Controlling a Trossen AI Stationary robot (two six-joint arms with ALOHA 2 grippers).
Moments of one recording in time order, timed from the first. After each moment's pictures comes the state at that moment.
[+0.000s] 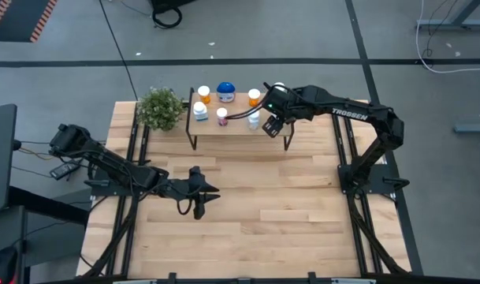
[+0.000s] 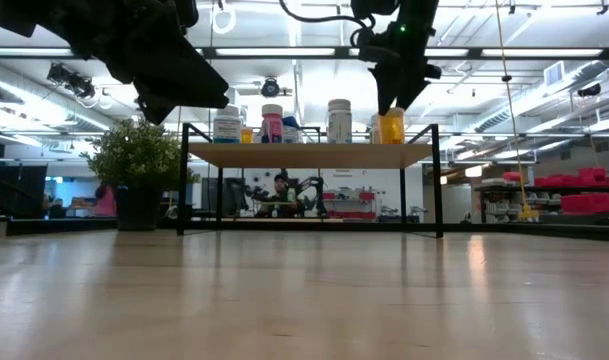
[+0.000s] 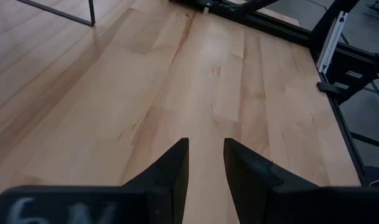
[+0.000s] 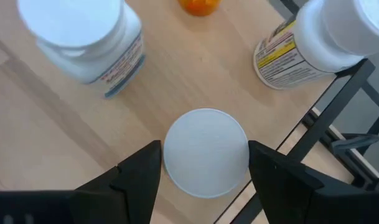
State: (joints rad) left arm -0.39 1.29 0.58 0.21 -0.40 -0.52; right arm -0.33 1.62 1.60 -1.18 0.33 0.39
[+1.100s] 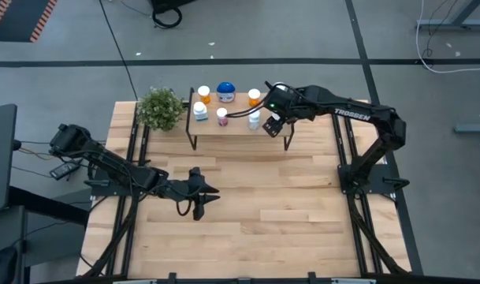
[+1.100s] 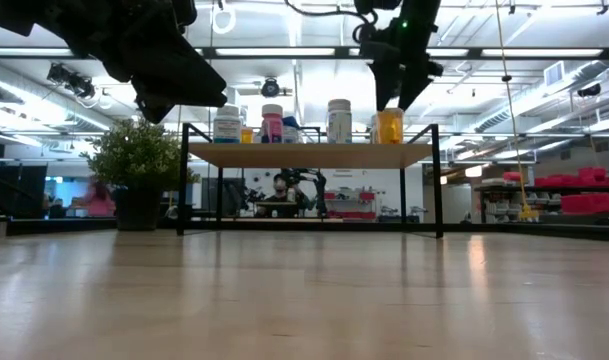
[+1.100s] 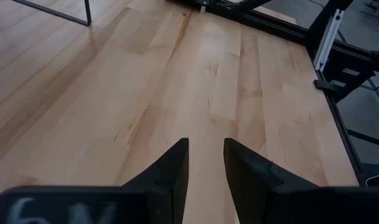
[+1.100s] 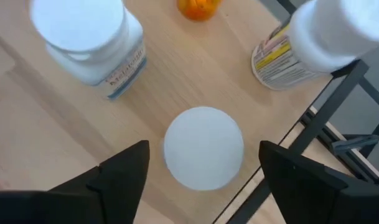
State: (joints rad) left arm -0.40 1.29 0.58 0.21 -0.40 -0.51; right arm -0.33 1.61 1.60 -1.16 0.33 0.41
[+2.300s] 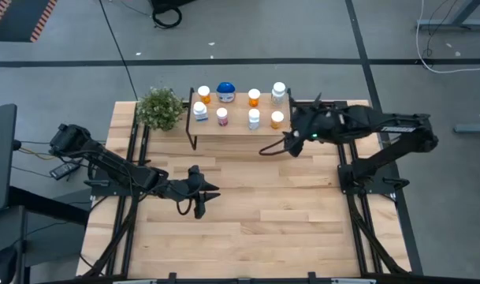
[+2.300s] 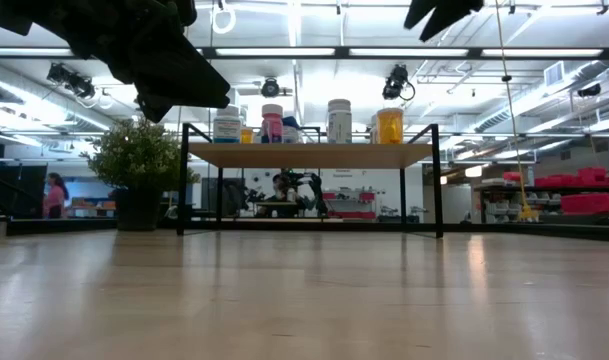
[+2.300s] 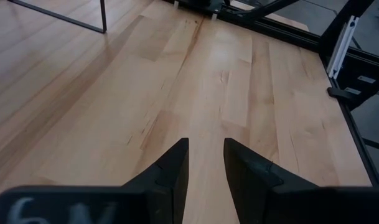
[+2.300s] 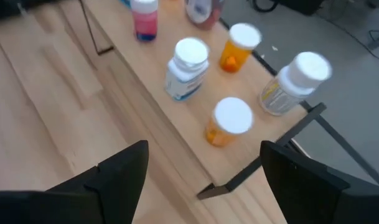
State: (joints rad) left arm -0.40 1.29 0.58 0.21 -0.45 -0.51; right arm 0.04 1.30 1.51 -1.15 0.57 0.45
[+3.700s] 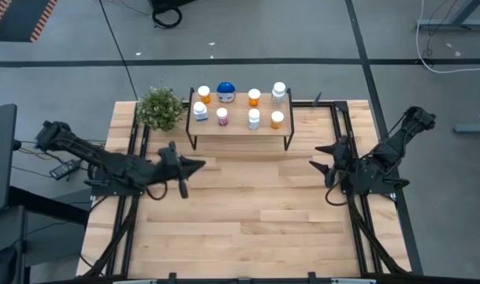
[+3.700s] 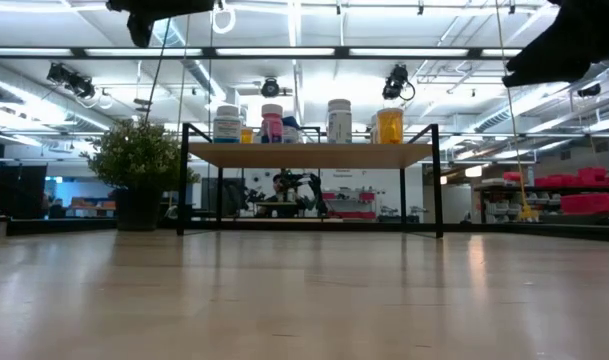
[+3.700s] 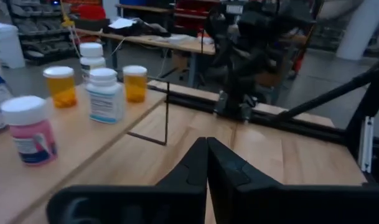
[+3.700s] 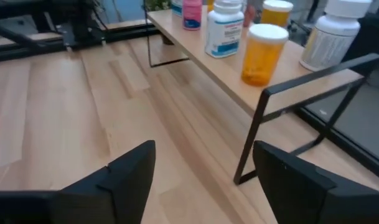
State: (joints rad) left arm -0.41 0.93 0.58 0.21 -0.74 -0.22; right arm 0.69 0.58 0.59 -0.86 1.03 0.76
